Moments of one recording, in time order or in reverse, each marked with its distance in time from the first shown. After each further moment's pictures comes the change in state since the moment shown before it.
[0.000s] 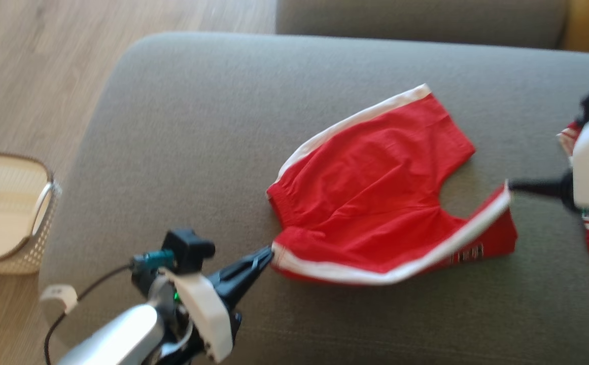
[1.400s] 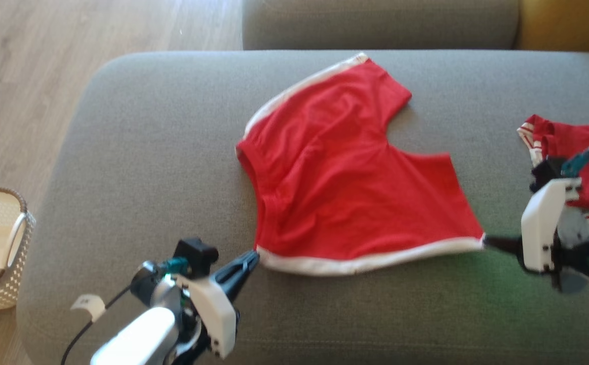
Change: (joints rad) left arm -0.058 -0.197 0.043 0.448 0.191 -0.025 -0.150; right arm -0.046 -0.113 0.583 0.302 0.101 0.000 -0.589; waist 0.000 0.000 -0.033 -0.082
